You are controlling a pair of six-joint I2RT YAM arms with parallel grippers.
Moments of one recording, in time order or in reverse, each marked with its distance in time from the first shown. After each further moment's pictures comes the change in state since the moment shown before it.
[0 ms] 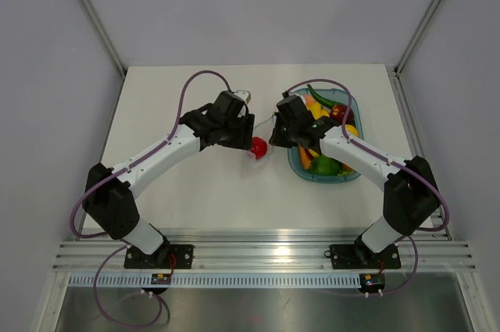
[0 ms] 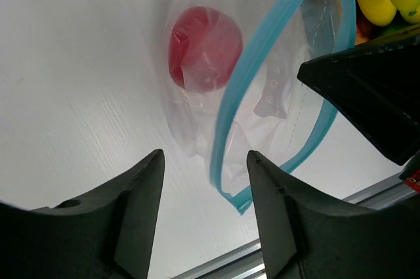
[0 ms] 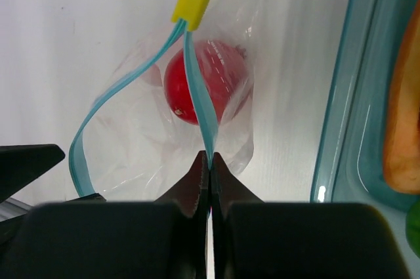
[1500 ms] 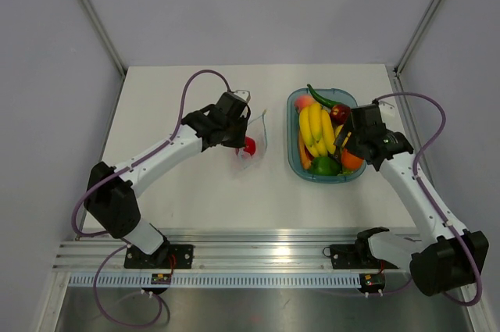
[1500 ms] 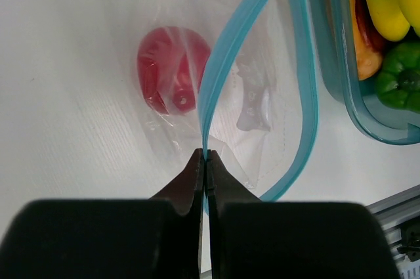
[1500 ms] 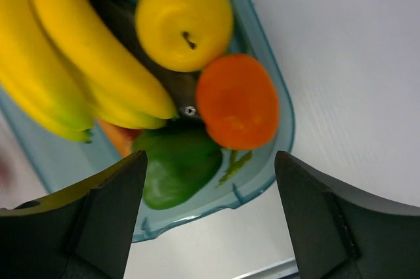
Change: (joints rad) left arm -0.012 0.011 -0.005 0.017 -0.061 -0.027; right arm -0.402 -0.466 -0.188 -0.331 0.277 -0.055
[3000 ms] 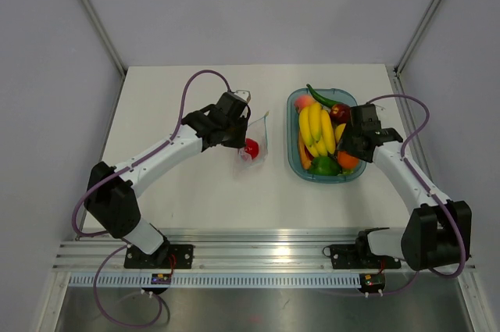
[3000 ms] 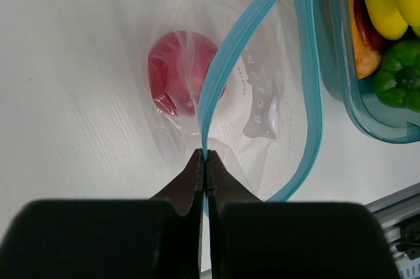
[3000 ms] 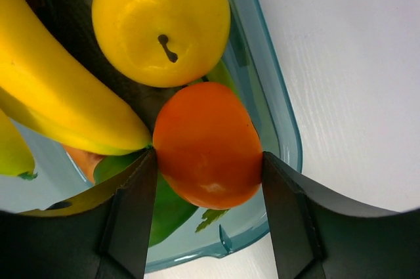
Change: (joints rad) left arm 0.000 0.000 0.000 -0.001 0.006 0.000; right arm -0.103 0.163 -0.084 0.124 -0.082 -0.130
